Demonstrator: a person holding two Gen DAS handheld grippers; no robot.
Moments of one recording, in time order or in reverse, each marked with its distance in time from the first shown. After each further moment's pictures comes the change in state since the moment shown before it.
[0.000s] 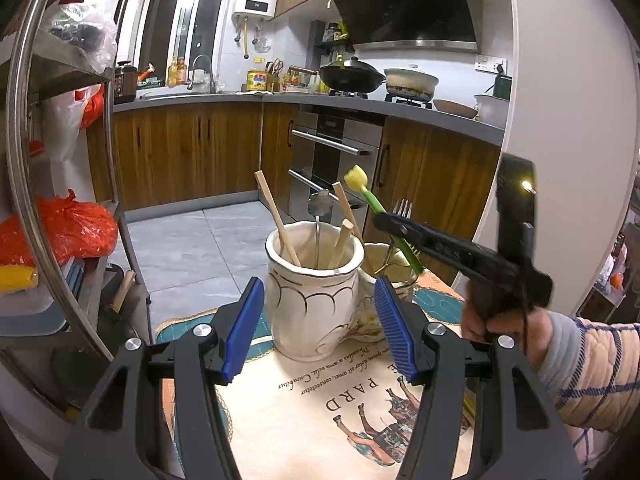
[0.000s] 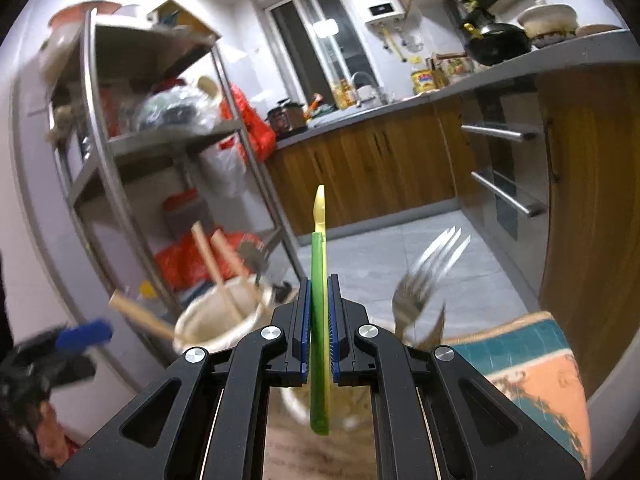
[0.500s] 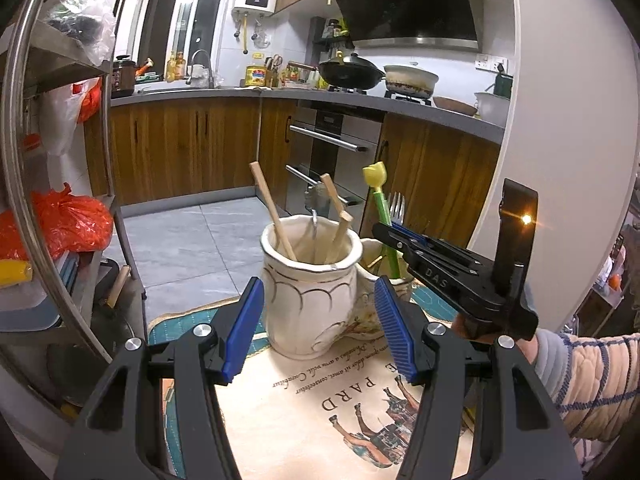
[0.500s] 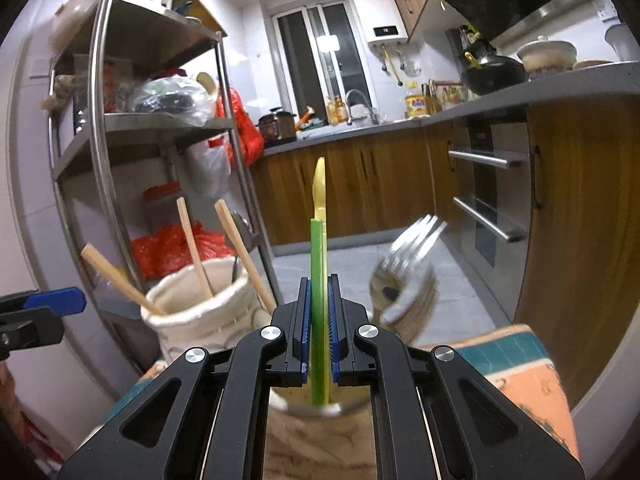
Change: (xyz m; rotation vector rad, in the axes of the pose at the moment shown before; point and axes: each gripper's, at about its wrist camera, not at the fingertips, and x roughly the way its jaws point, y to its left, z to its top) left arm 0.008 -0.002 -0.004 -0.008 0.016 -0.016; right arm -0.008 0.005 -0.024 -0.113 -0.042 -0.081
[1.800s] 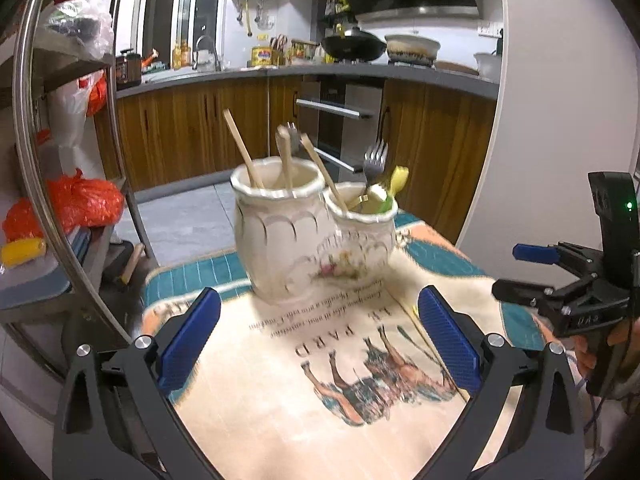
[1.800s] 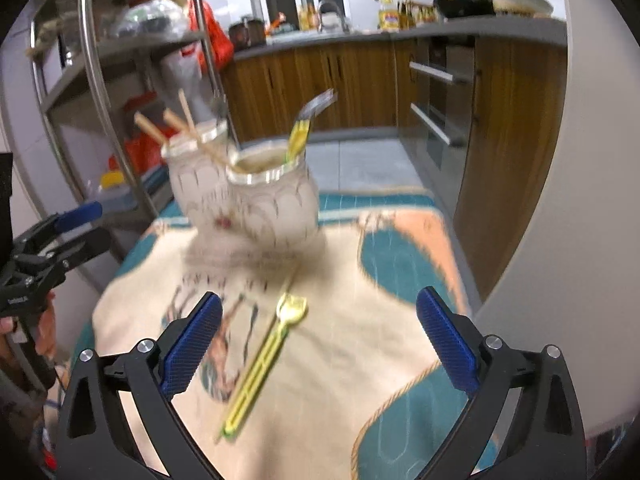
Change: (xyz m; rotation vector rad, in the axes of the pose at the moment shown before) left arm -0.005 -0.045 -0.042 0.029 0.092 0.086; right arm -0.119 -0.020 -0.040 -0.014 0.409 -0.132
